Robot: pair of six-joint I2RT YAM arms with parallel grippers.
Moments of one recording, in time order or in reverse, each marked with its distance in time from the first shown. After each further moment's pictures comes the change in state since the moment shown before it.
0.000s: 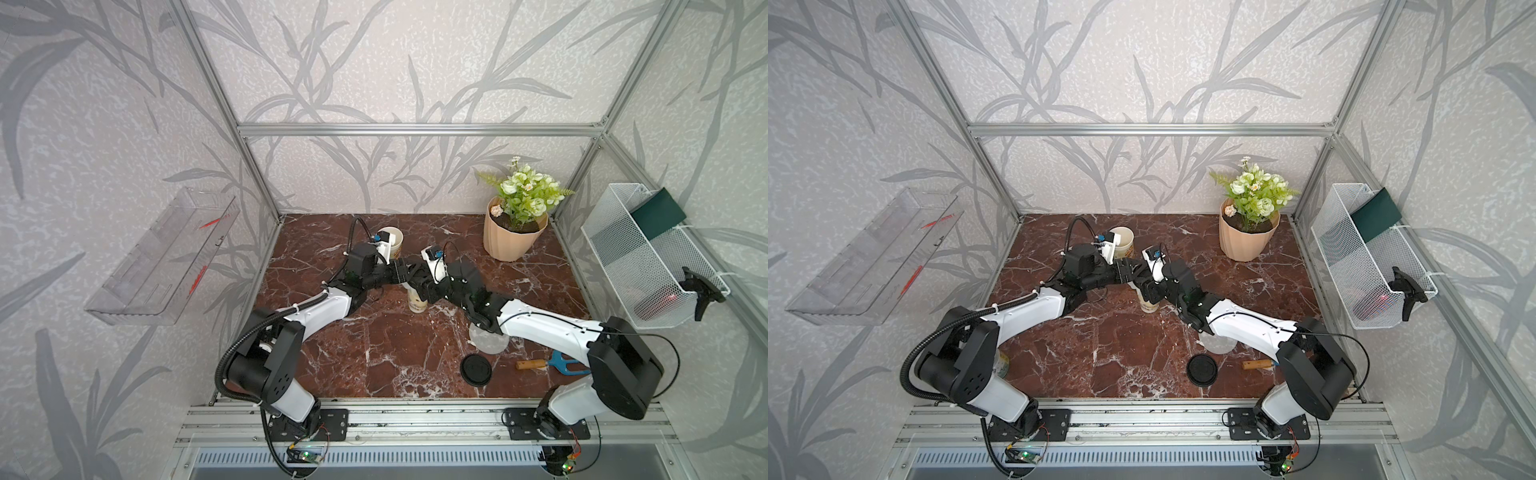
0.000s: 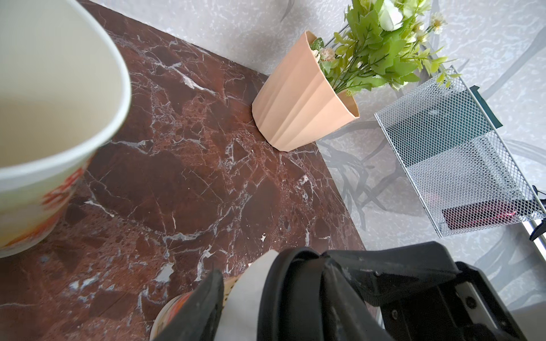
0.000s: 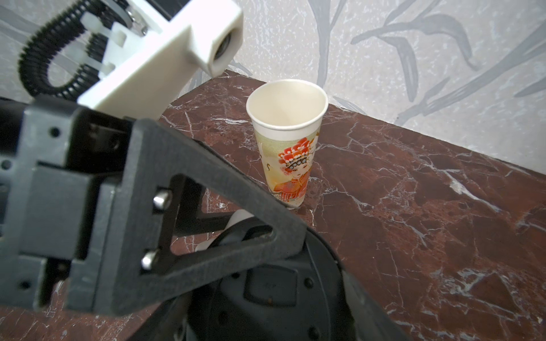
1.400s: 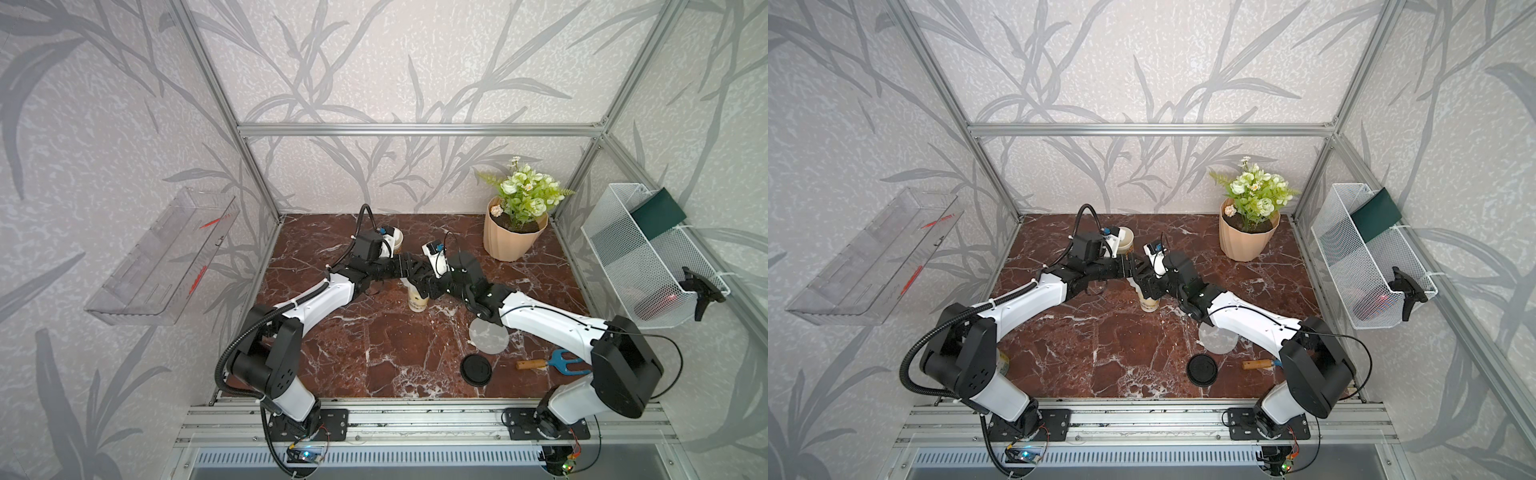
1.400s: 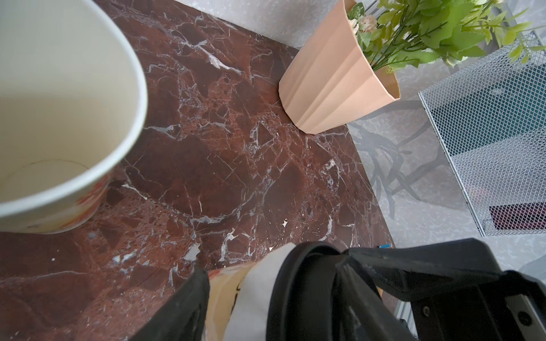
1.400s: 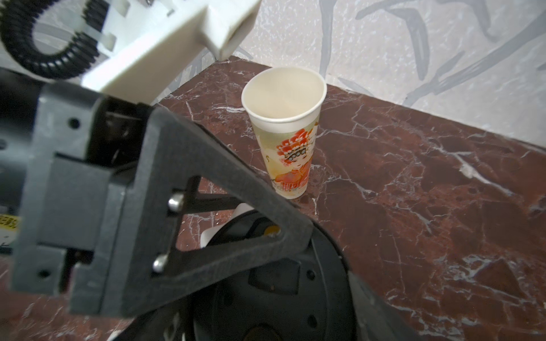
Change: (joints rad) left arm -0.004 0.033 0.194 -0.335 -0.051 0.104; right arm -0.046 0.002 0.137 -0.193 -0.109 0.035
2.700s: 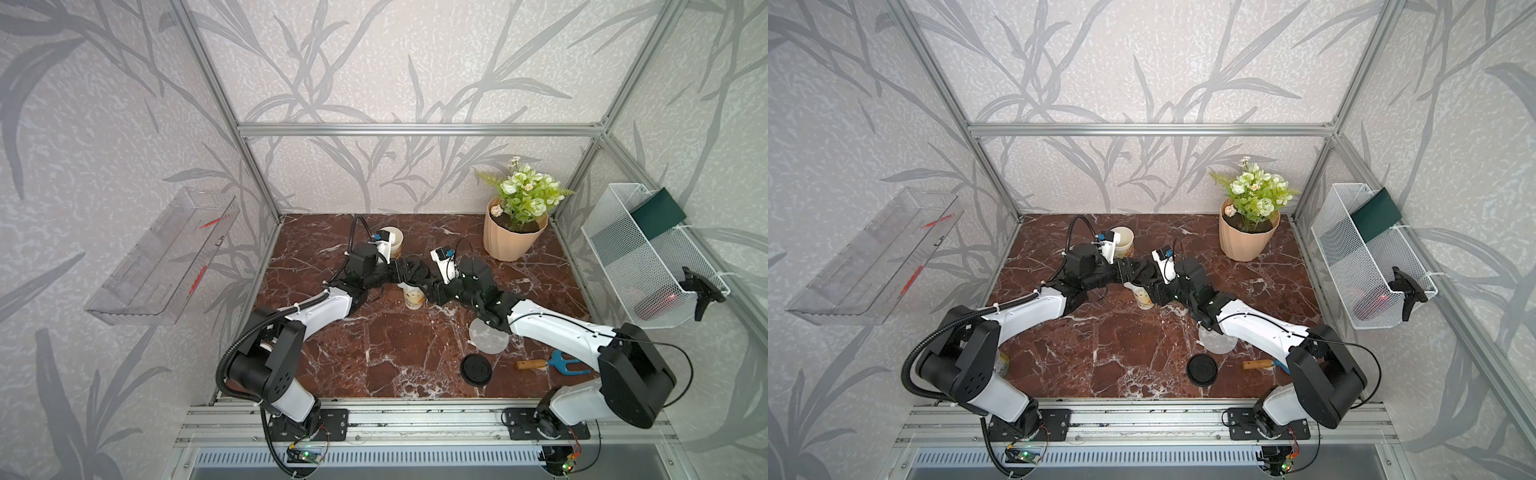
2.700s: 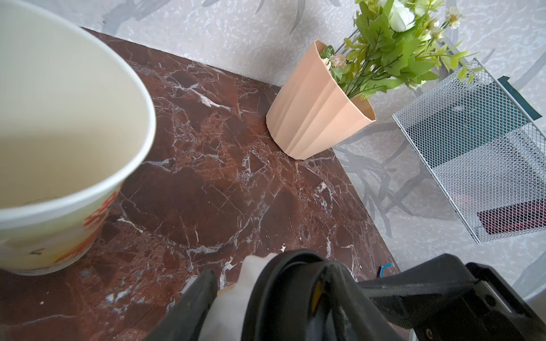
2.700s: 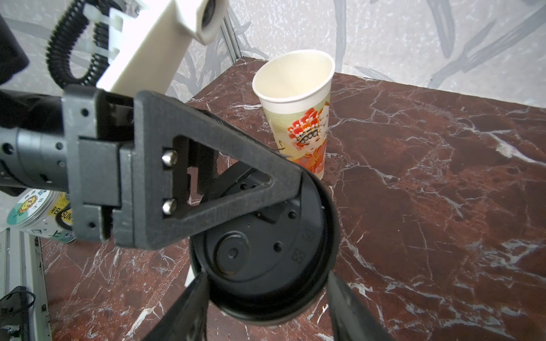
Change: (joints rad) left arm 0.000 -0.024 -0.197 0.335 -0.024 -0.022; right arm -0.029 -0.061 -0.161 0.135 -0.064 0.038
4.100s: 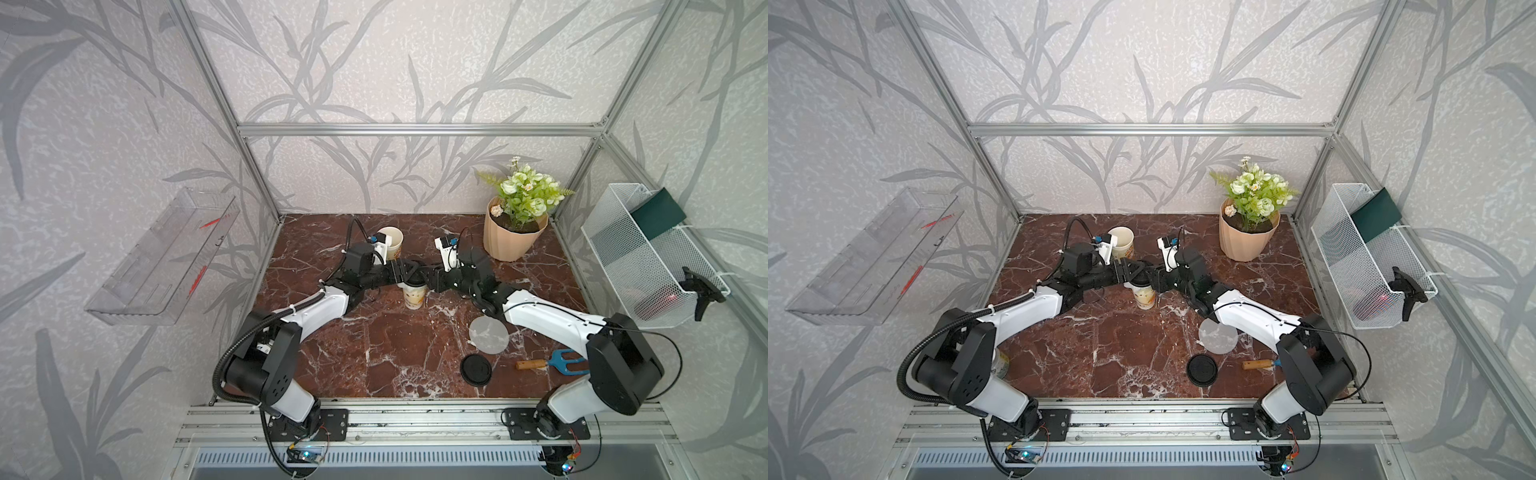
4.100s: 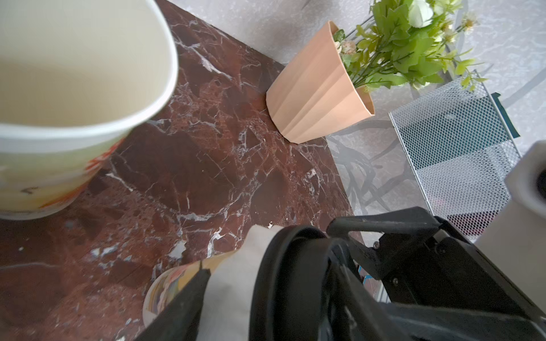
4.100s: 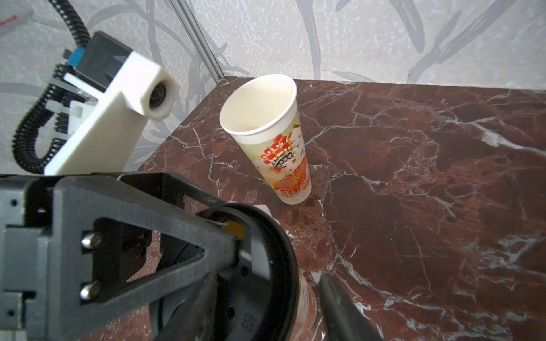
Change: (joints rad) left arm 0.033 -0.052 0.036 -0.149 0.096 -0.124; right arm -0.051 0.075 0.079 0.034 -0.003 0.118
